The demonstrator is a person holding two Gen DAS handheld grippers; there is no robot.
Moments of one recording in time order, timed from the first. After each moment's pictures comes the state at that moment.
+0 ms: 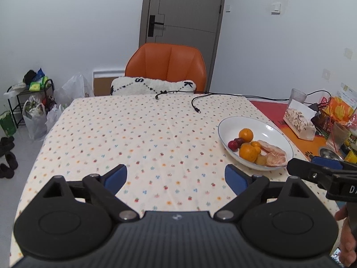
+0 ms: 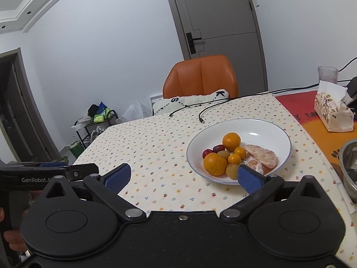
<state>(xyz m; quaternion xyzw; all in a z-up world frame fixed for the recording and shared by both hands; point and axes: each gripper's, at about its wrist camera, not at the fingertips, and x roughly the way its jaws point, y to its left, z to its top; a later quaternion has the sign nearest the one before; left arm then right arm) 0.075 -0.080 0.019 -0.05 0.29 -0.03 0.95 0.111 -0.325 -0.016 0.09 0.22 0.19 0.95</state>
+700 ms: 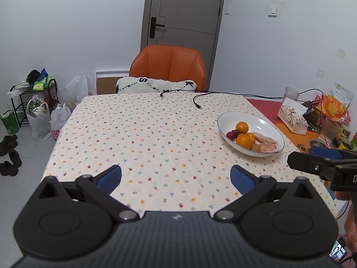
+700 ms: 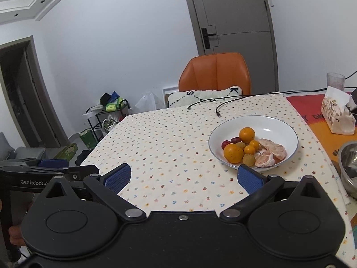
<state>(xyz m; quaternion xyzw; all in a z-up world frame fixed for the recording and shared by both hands) 0.018 -0.061 0.030 -0.04 0.29 -0.03 0.96 0.066 -0.309 0.007 0.06 0.24 0.22 0.95</state>
